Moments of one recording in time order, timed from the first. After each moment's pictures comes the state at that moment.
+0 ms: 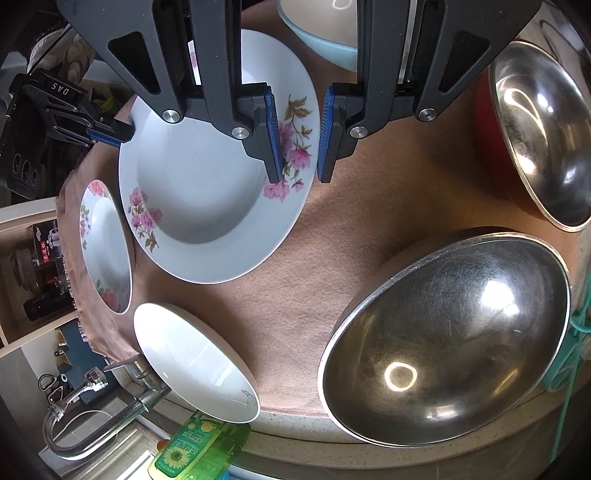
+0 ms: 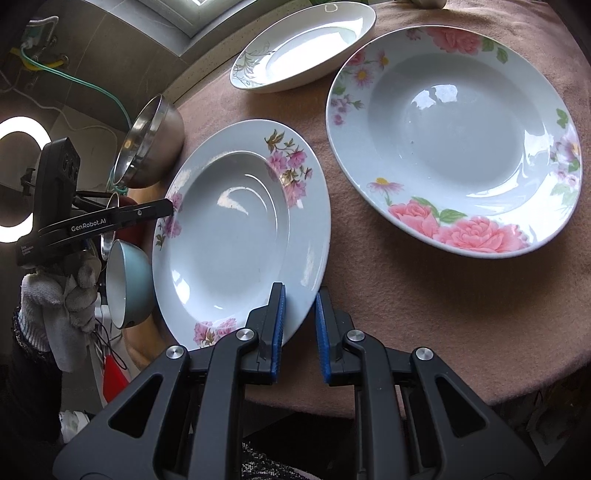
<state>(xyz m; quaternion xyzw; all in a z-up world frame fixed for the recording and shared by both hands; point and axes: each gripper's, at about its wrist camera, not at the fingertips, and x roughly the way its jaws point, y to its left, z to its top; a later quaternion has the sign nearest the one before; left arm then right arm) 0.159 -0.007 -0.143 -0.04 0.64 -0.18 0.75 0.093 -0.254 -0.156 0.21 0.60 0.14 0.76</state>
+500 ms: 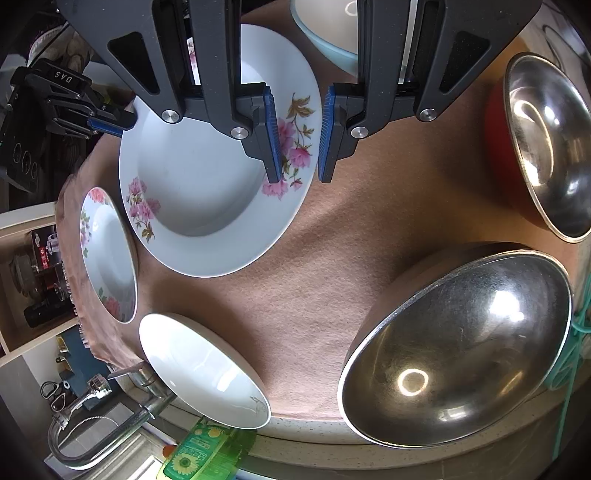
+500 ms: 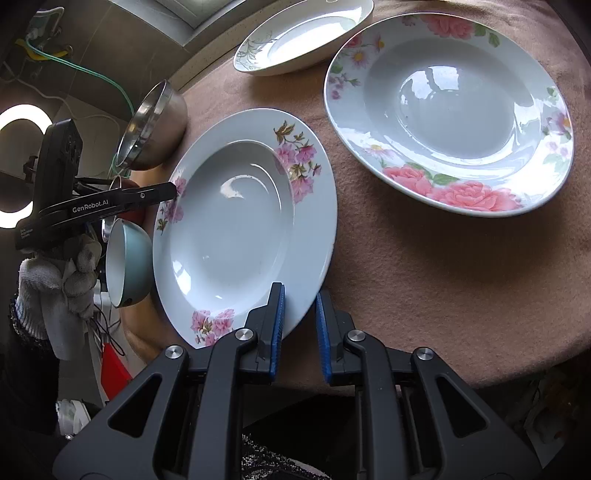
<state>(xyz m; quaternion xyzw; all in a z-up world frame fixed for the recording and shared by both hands) 0.154 -0.013 -0.143 -0.04 0.63 -0.18 0.75 0.083 -0.251 -0.157 0.21 0.61 0.15 0.75</state>
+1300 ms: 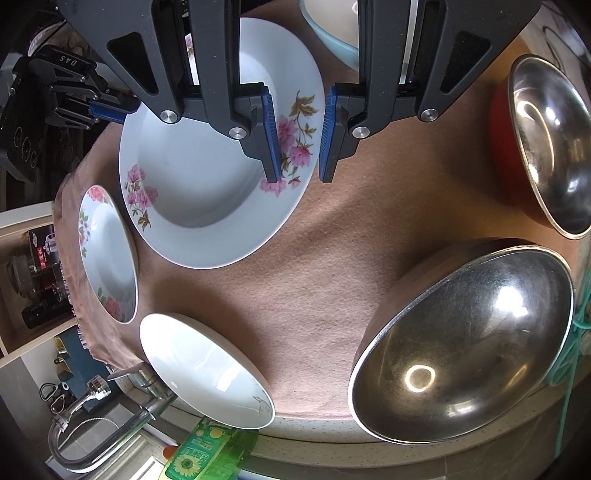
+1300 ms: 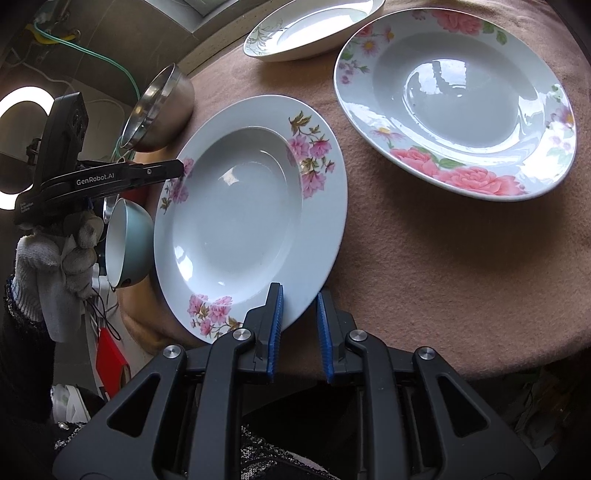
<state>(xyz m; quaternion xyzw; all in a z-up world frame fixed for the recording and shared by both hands) 0.154 -0.019 -0.141 -0.03 0.63 -0.18 0.75 0.075 -0.249 -0.156 0.19 0.61 0.17 0.75</state>
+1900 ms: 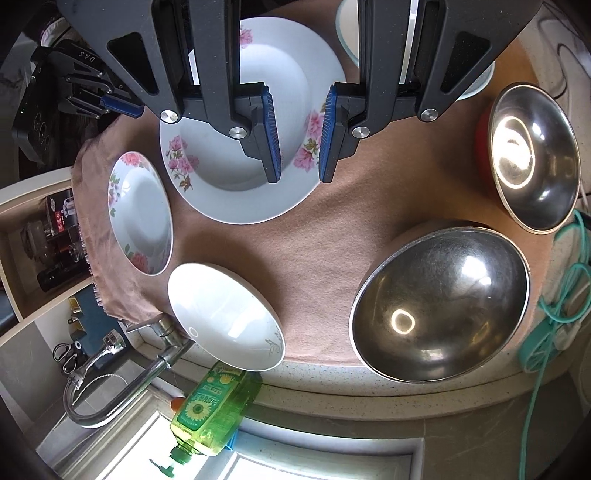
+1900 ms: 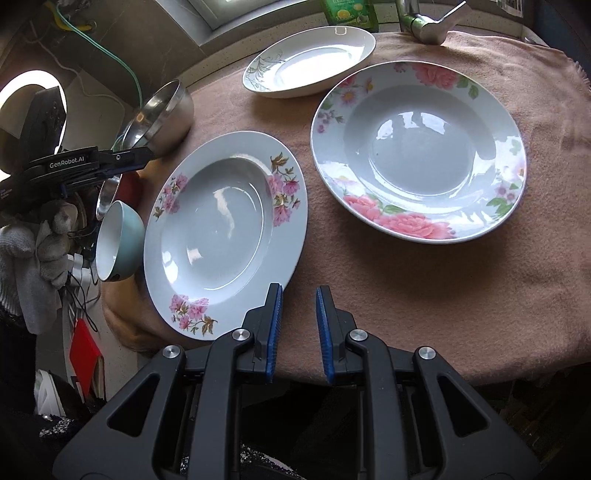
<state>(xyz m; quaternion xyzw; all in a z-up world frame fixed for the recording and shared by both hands) 0.143 -0.015 -0.096 -0.08 0.58 -0.17 0.79 0.073 -0.276 -0.124 0.12 0.58 0.16 0.79</state>
